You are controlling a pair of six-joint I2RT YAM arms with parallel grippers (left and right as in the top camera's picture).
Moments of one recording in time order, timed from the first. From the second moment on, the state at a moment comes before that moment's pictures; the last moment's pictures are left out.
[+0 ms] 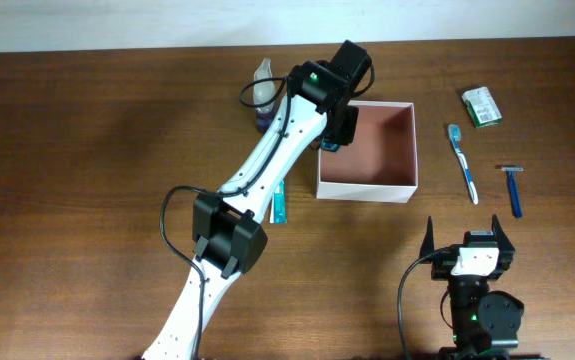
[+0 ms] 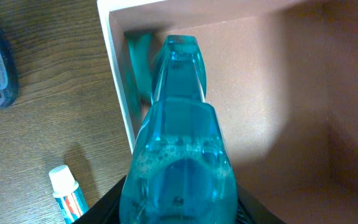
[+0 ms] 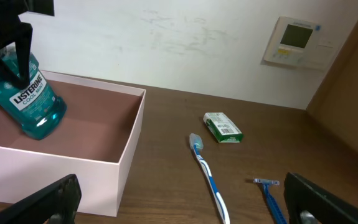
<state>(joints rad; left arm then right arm) -0.63 2.59 2.73 -1.39 -0.01 -0.37 -0.03 0.01 0.01 -0.07 0.07 -0.19</state>
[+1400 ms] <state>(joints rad) -0.49 2.52 3.13 -1.53 -0.16 -0.30 -0.03 0.01 0.01 -0.07 0.07 -0.19</state>
